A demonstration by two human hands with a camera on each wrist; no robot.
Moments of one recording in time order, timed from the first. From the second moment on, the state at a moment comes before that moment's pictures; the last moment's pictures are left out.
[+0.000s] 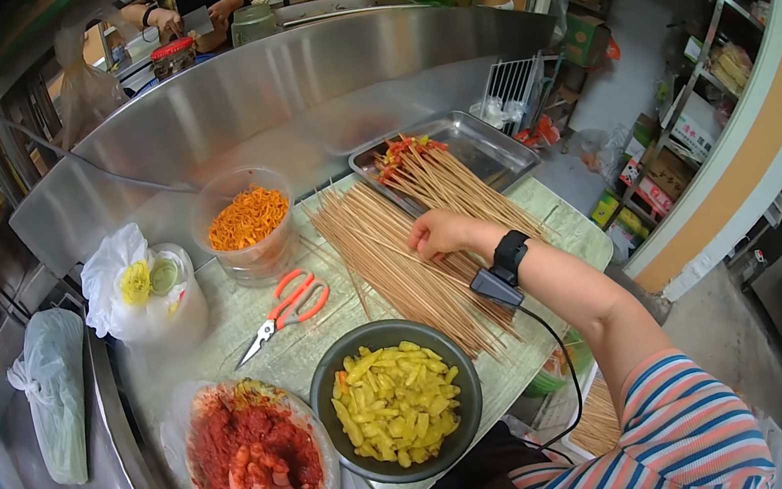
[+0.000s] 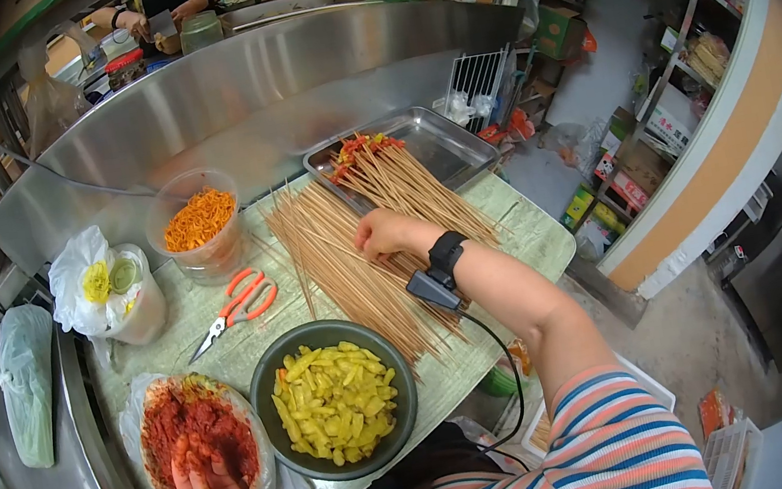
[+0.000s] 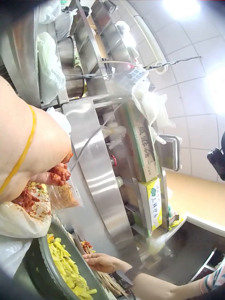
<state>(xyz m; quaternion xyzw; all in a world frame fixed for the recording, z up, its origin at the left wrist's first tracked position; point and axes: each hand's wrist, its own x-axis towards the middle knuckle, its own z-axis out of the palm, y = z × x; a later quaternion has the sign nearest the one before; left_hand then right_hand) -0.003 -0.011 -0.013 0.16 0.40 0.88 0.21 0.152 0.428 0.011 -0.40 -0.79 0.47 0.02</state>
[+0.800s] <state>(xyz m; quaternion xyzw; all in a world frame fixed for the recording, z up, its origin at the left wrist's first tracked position) -0.002 -0.011 -0.013 0.16 0.39 0.88 0.21 0.174 0.391 -0.003 -0.20 -0.97 0.10 0.13</state>
